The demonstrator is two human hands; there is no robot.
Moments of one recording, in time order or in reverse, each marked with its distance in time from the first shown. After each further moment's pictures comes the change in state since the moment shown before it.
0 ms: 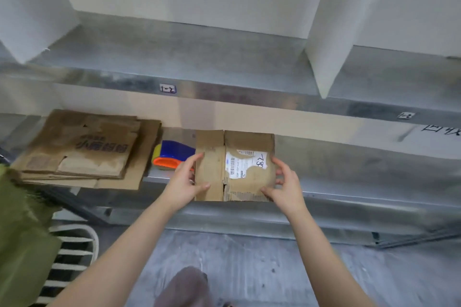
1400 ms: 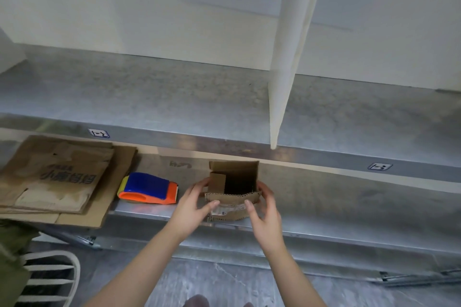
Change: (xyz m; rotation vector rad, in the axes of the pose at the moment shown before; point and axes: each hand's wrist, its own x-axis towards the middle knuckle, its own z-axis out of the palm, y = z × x) left_hand 0.060 0.040 0.091 0.148 0.064 0.072; right_hand 0.052 0.032 -0.017 0.256 0.009 -0.212
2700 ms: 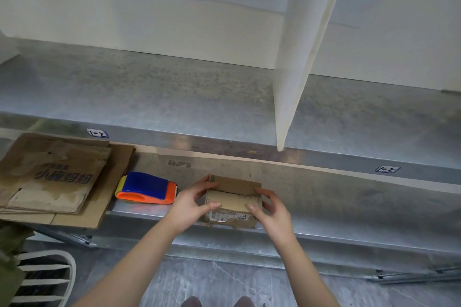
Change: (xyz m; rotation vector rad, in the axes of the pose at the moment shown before) left_hand 0.015 -0.010 -0.012 -0.170 -0.138 0.030; right_hand 0.012 0.003 -0.019 -0.037 -0.086 0.187
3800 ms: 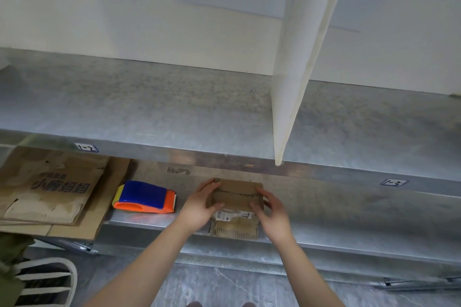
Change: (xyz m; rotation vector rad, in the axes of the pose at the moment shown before) left_hand 0.039 -0.010 0.020 0.248 0.003 -0.057; right_hand 0.037 0.017 0.002 -0.134 0.015 0.006
